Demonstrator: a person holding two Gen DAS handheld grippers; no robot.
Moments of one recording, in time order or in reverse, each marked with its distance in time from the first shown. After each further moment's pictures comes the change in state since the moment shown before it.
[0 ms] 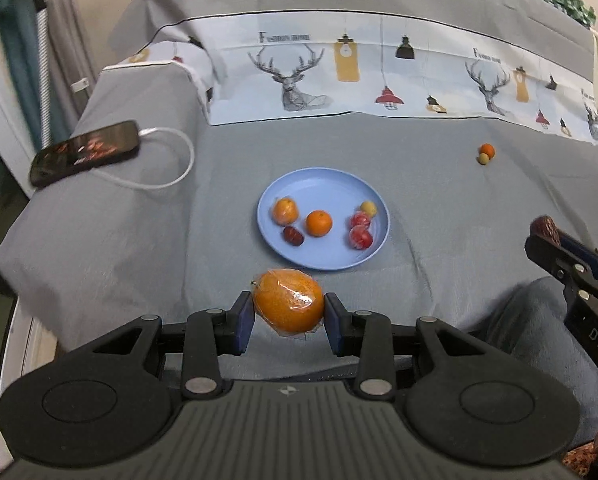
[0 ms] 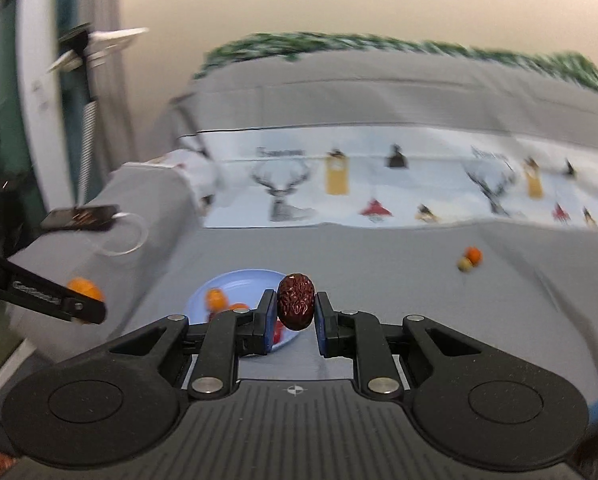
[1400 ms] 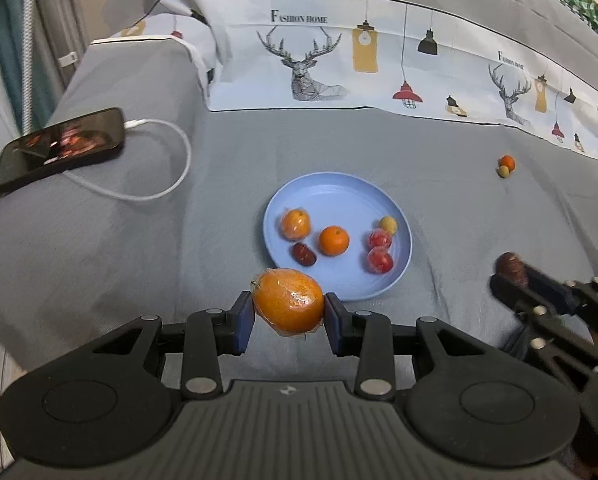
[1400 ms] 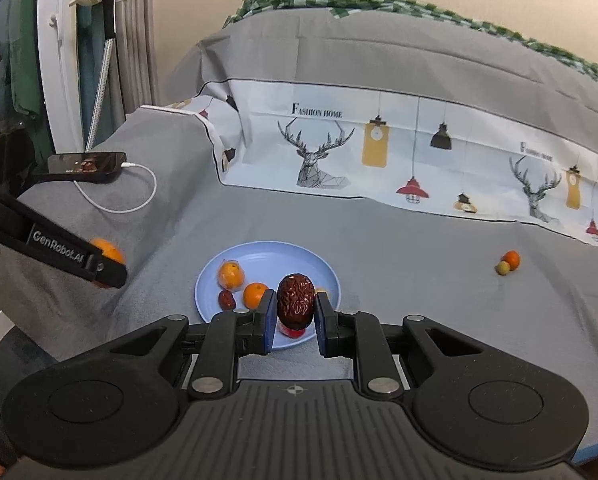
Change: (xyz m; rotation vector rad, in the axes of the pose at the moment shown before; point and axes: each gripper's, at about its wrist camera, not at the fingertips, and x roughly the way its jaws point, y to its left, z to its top) left arm 0.072 0.024 0.053 -0.046 0.068 -0.042; right arm 0.088 0.032 0.016 -0.093 0.147 0.029
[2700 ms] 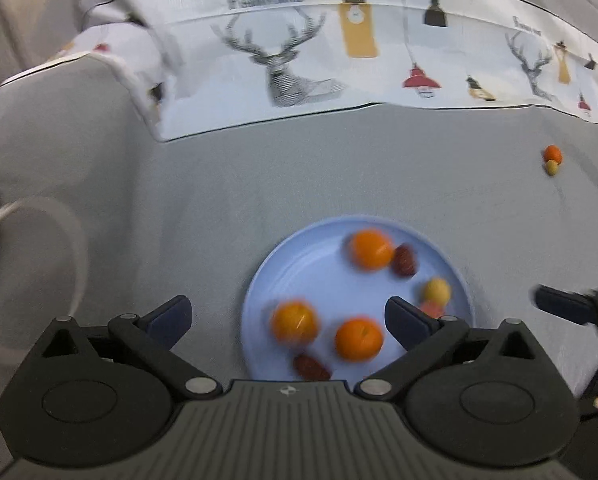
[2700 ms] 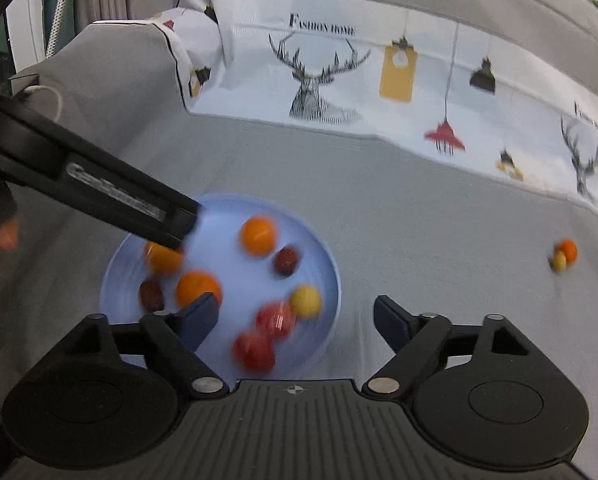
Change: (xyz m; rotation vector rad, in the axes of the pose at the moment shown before) left arm 0.142 -0.014 0.065 0.119 -0.005 0.046; right arm 0.166 -0.020 0.004 -0.037 0.201 -0.004
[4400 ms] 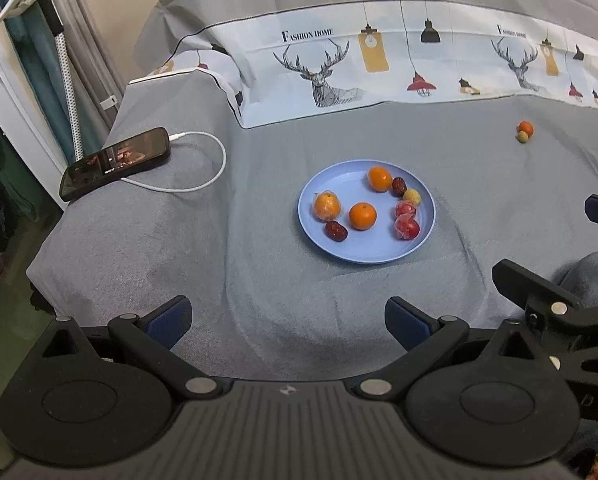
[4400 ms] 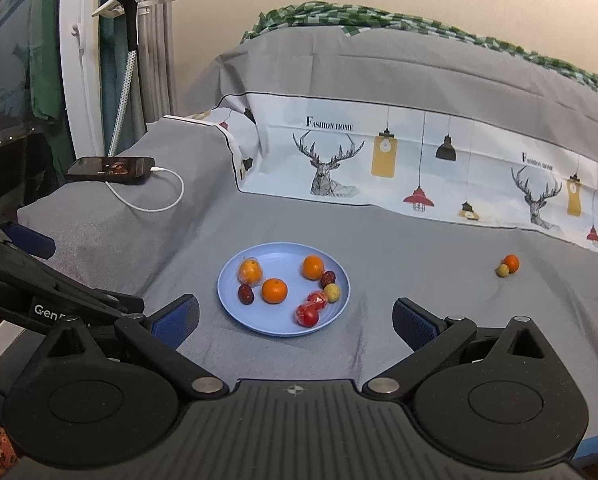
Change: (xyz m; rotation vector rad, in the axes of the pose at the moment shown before) left arm -0.186 -0.023 -0.125 0.007 -0.062 0.162; right arm -0.206 0.028 -0.065 0.028 -0.241 0.036
